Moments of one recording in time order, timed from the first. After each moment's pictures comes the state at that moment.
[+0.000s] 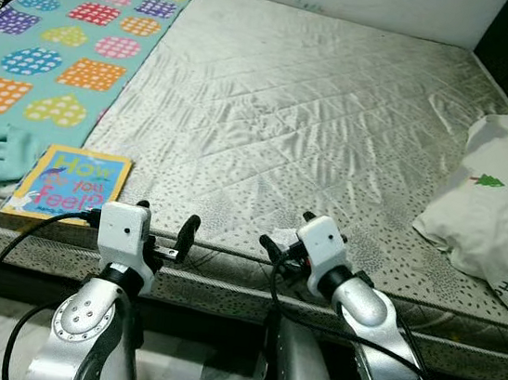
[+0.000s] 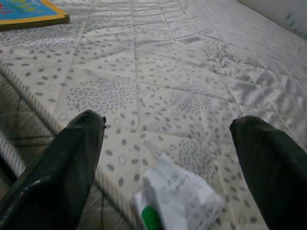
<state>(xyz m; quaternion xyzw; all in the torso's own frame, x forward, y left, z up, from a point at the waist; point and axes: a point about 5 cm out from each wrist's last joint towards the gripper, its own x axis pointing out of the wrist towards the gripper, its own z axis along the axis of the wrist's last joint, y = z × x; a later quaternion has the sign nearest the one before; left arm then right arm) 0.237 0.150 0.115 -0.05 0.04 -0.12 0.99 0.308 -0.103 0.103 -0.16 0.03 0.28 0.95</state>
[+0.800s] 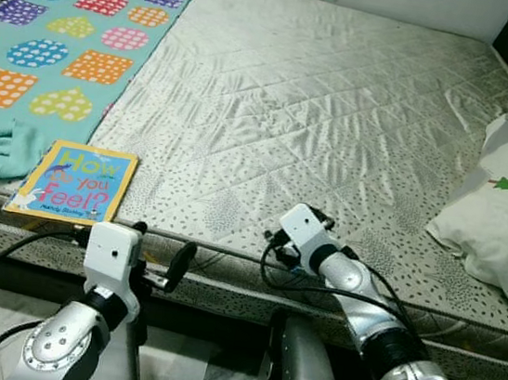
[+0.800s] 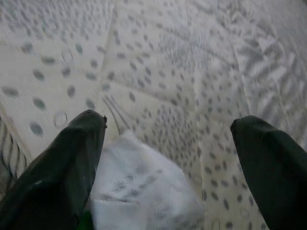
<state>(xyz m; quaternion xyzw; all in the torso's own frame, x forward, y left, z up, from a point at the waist) 0.215 0.155 0.114 -0.03 0.06 -0.16 0.99 0.348 -0.118 0.075 -0.31 0.11 0.25 0.91</state>
